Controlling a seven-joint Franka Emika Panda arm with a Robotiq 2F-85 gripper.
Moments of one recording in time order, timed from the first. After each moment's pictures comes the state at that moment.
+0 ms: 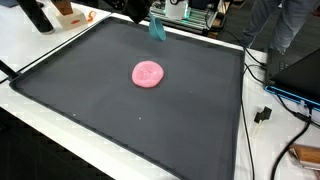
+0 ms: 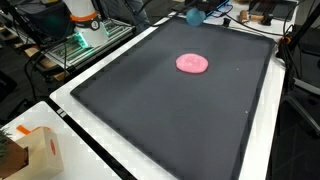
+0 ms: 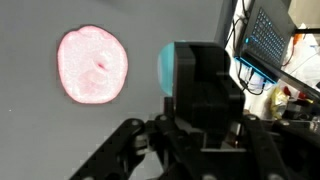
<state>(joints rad) -0.11 0.35 0.05 -1.62 0.54 1.64 -0.53</state>
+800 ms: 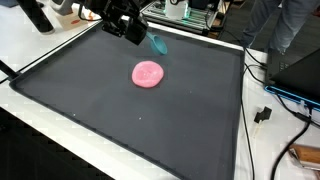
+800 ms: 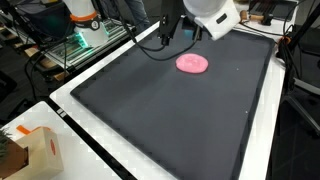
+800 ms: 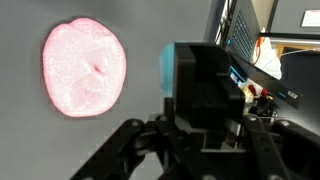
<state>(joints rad) -0.19 0.51 0.05 -1.62 0.69 1.61 -0.75</state>
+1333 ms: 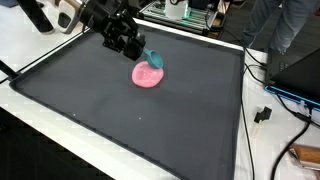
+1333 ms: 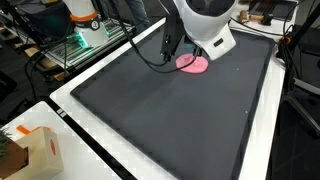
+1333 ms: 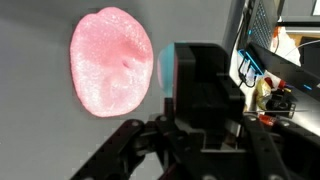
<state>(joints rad) -0.18 0.60 0.05 -1.60 0.70 1.70 -0.77</state>
